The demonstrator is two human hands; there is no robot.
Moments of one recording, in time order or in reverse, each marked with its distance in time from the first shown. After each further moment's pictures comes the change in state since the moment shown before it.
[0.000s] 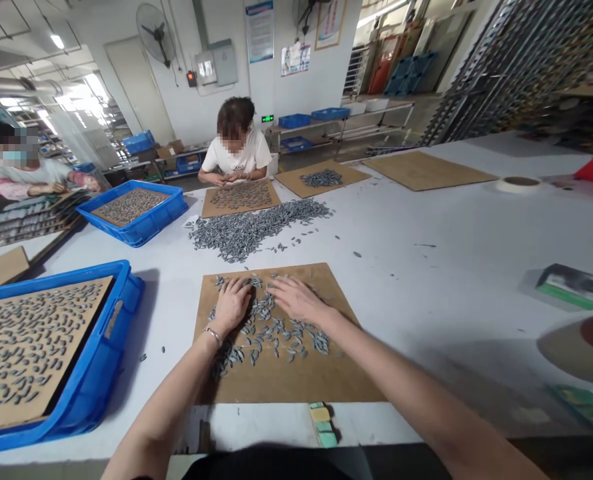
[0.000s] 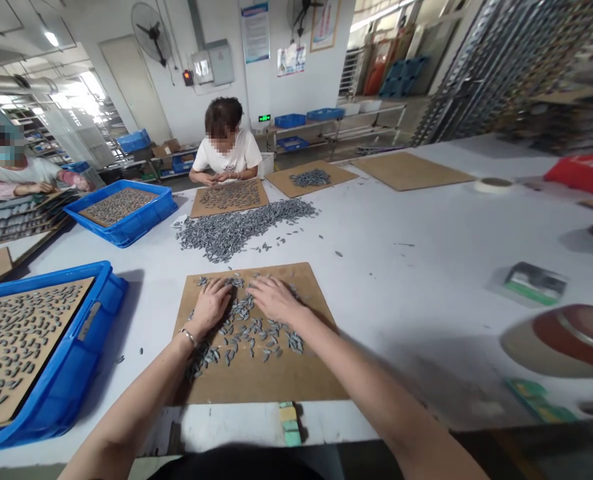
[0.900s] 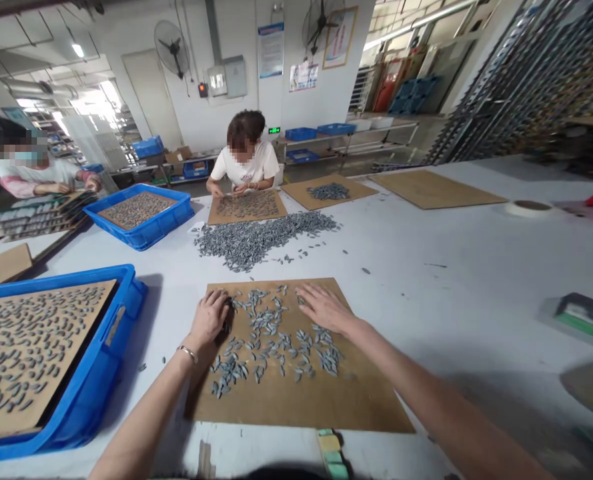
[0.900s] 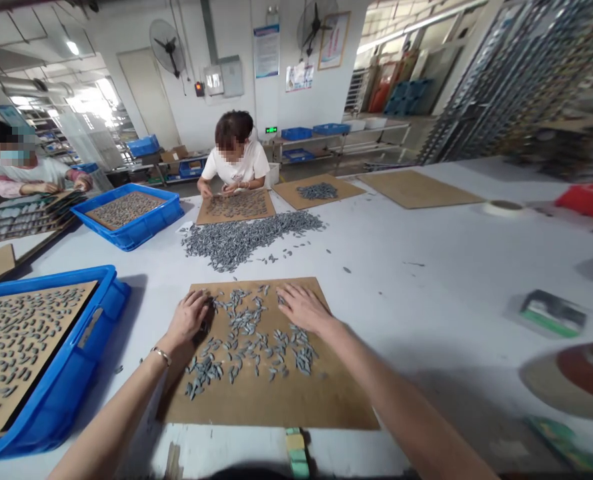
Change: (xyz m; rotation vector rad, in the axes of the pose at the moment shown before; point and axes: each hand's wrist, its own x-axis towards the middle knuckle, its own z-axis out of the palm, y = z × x) left_hand -0.041 -0.068 -0.023 0.035 0.039 -0.125; right_hand -0.026 0.052 -0.009 -0.038 -0.154 0.271
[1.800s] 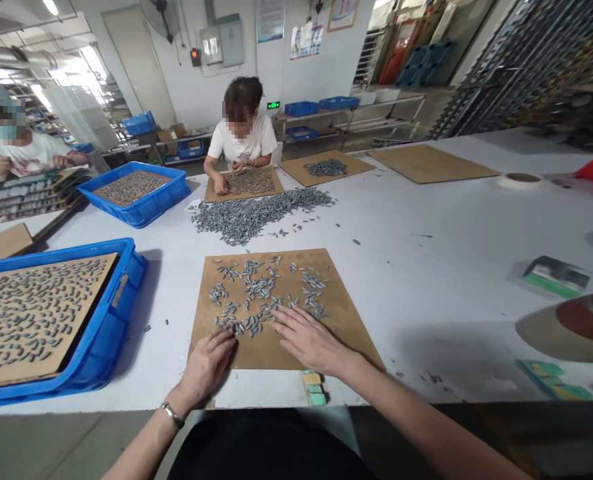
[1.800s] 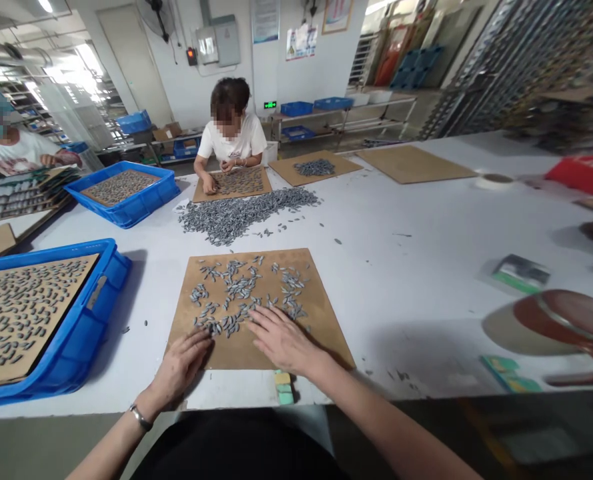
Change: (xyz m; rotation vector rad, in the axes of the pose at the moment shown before) left_hand -0.159 0.083 -0.035 -0.208 0.000 0.284; right_hand -0.123 -0.120 -0.001 0.172 0.088 -0.400
